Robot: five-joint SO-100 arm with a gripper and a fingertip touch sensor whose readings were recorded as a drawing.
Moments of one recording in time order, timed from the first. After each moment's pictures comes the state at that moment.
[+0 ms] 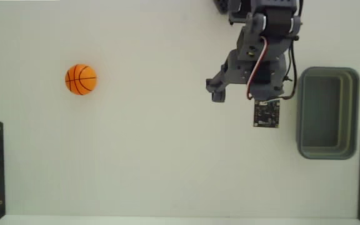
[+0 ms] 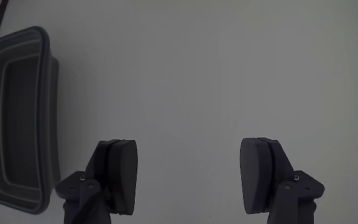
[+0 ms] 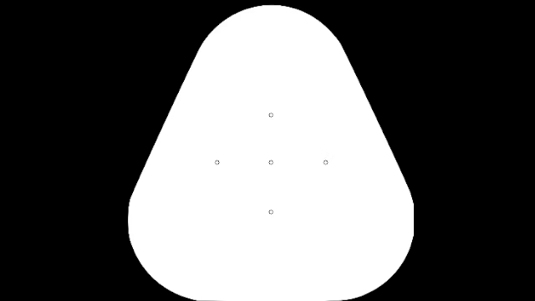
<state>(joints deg) 0.5 140.4 114.6 82.2 -0.3</state>
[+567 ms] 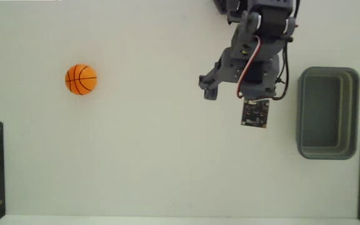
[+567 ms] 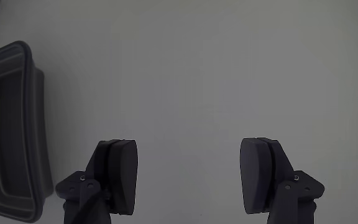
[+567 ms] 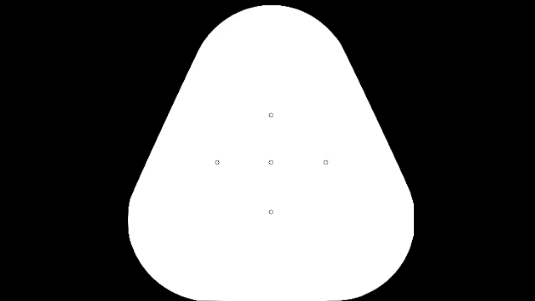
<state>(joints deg) 5.3 140.4 114.6 82.2 -0.3</state>
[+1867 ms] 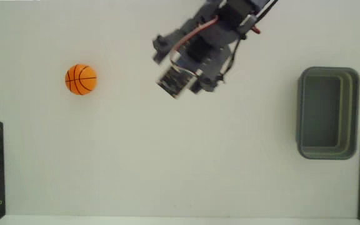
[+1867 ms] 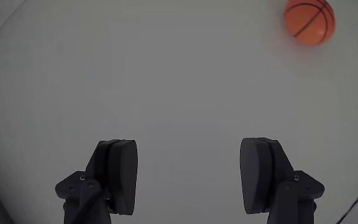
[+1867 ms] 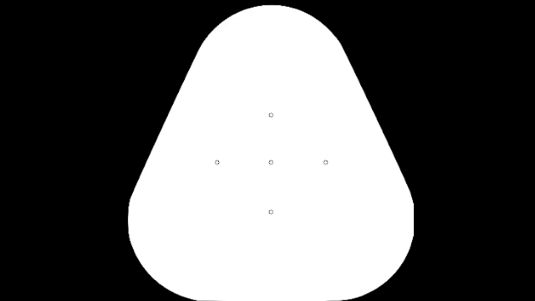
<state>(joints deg) 40.3 140.4 114.6 82.2 -0.3</state>
